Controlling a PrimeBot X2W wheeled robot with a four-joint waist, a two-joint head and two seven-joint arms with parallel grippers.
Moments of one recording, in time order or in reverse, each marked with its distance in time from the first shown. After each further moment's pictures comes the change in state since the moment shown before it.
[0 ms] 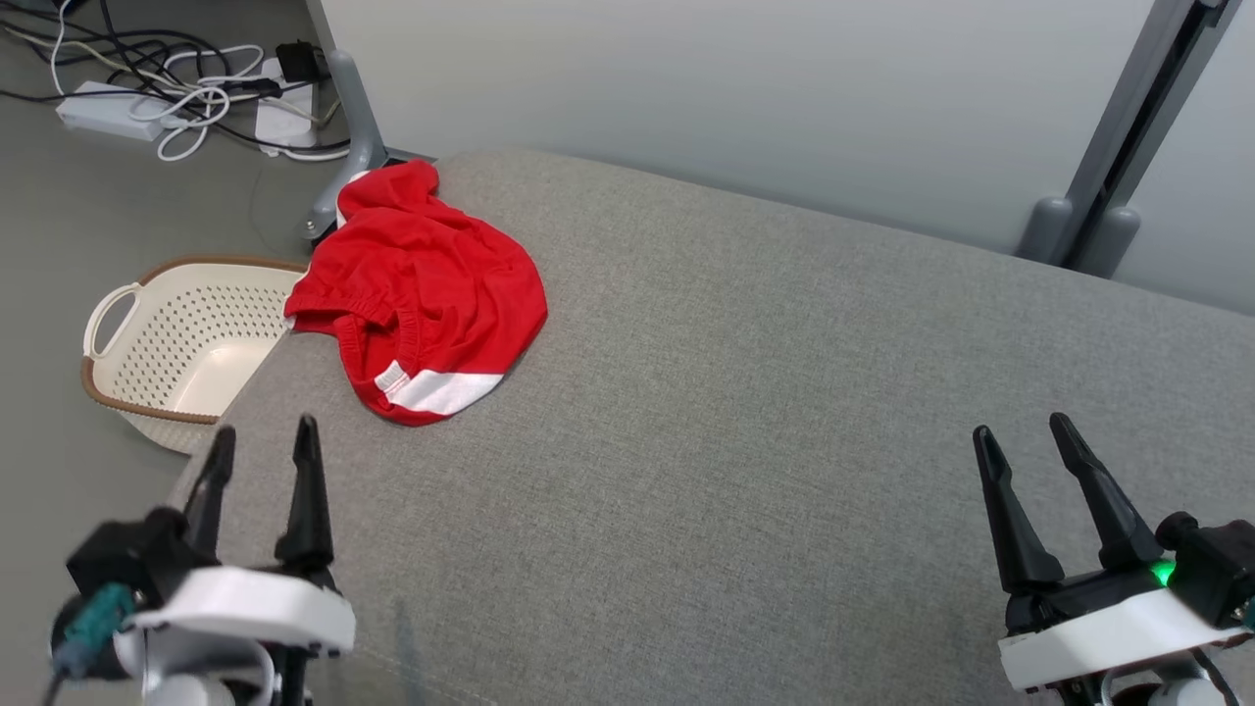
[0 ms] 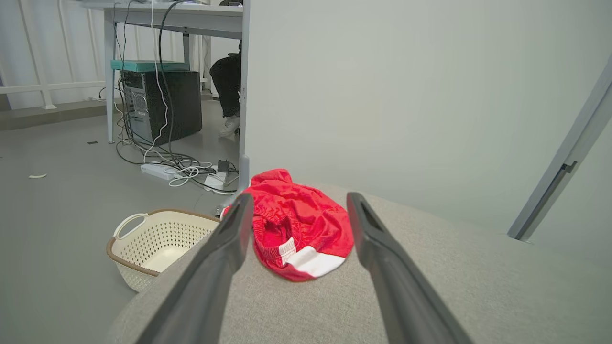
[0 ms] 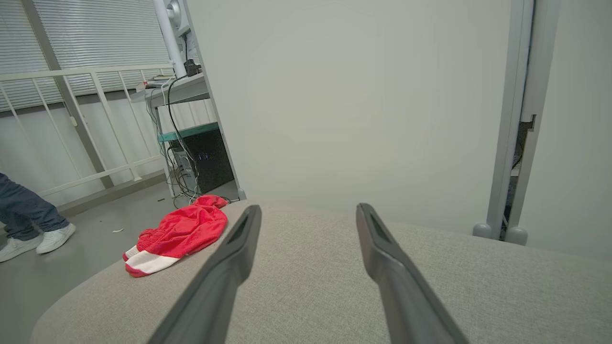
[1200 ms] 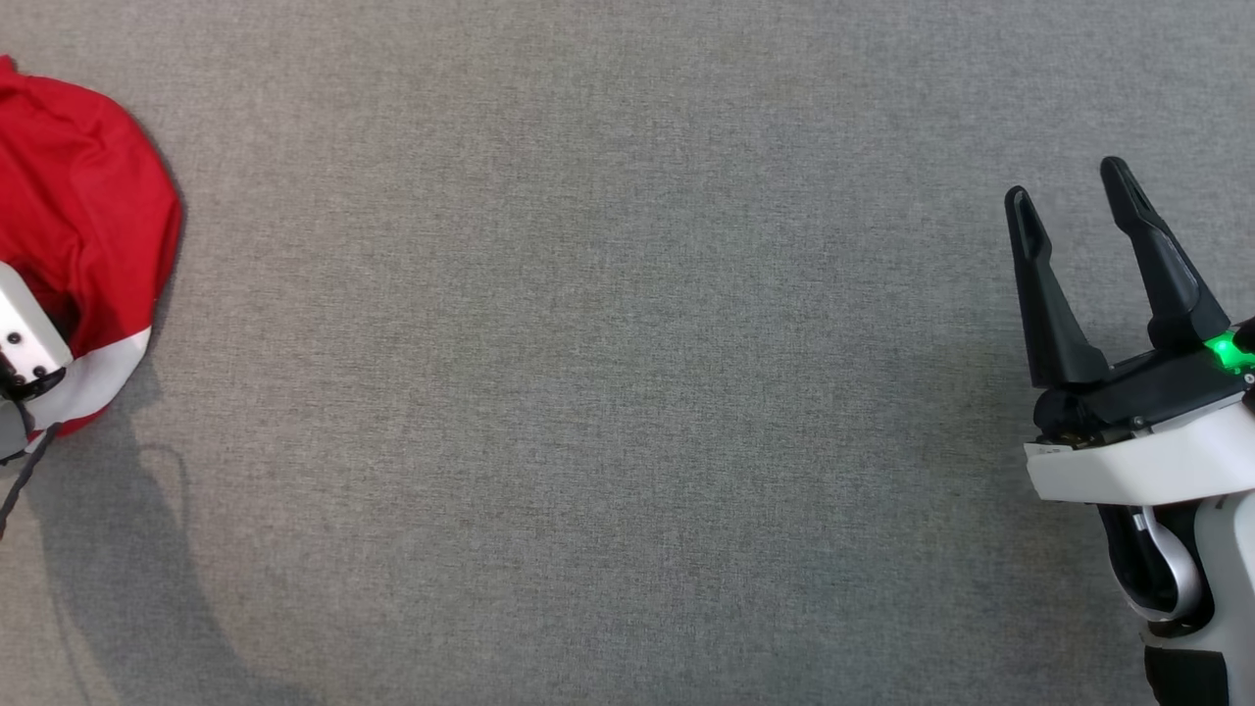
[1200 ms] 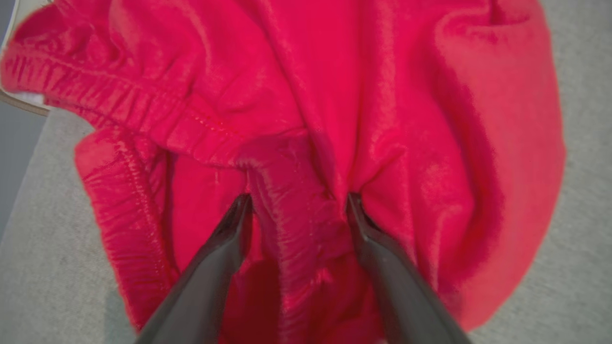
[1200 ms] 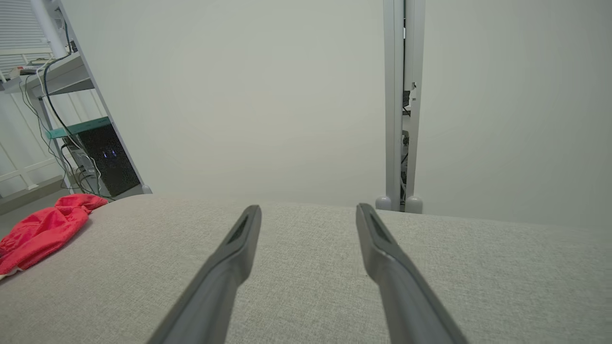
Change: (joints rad) left arm -0.895 0.247 0.012 0.993 -0.193 -0.186 0.712; right arm -0.325 -0.086 0.038 -0.097 -0.010 0.000 0.031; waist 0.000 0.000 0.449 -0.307
